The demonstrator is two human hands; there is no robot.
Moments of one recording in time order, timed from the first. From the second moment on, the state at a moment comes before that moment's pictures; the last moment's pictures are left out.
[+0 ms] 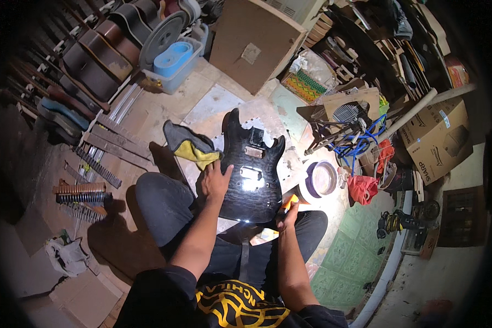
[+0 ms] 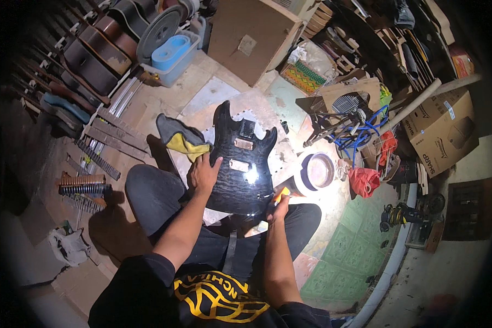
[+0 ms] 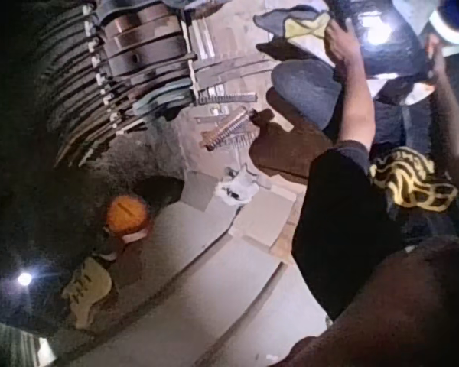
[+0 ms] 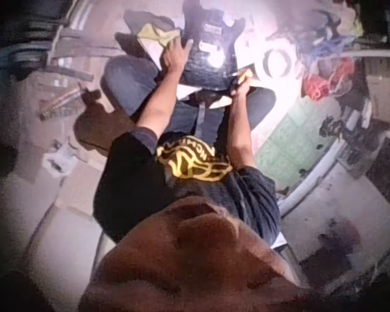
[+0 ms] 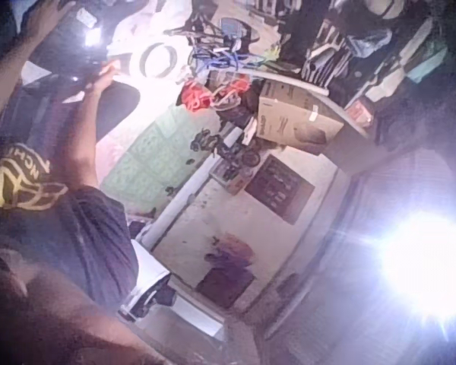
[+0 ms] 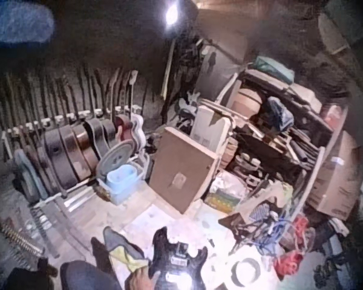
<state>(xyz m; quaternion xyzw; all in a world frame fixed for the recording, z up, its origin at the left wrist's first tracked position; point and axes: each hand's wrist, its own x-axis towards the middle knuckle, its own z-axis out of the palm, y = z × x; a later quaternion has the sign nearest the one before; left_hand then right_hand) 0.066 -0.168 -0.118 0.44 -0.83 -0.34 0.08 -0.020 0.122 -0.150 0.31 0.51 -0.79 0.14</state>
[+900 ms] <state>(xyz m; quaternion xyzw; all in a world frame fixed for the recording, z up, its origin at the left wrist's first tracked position) 0.068 -0.175 -0.131 0.45 -0.81 -0.35 0.10 -0.028 0.082 -0.125 0.10 0.81 -0.57 -0.01</state>
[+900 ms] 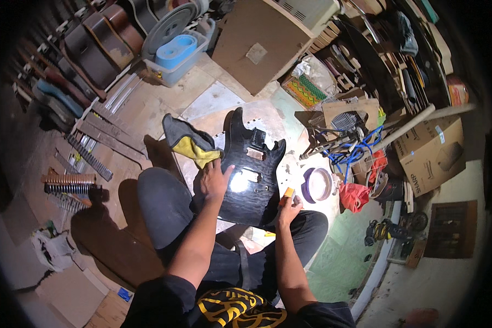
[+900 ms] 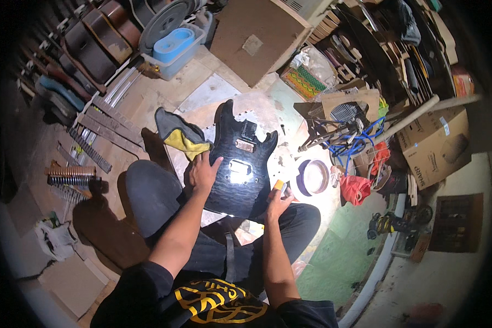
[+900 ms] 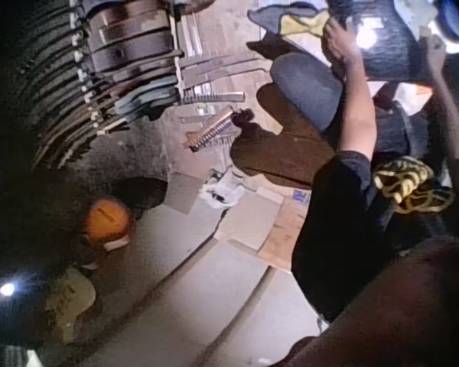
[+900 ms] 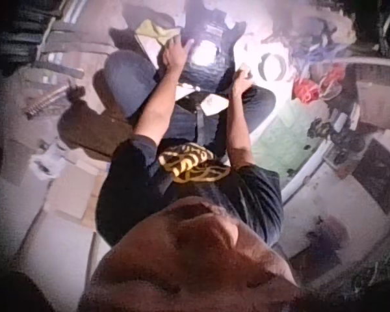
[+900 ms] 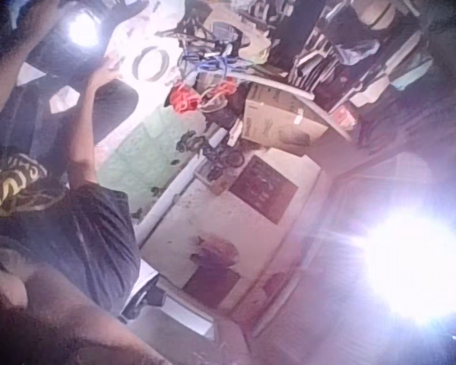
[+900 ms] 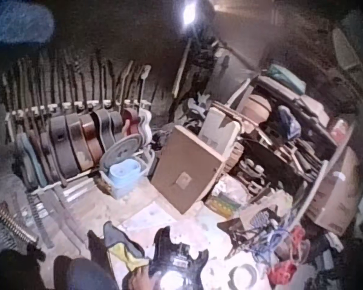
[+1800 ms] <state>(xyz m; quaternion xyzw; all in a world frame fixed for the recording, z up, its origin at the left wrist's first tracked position) 0.036 -0.142 -0.057 0.14 -0.80 -0.56 0.16 -0.033 0.028 -0.047 0.03 0.61 -0.72 0.33</state>
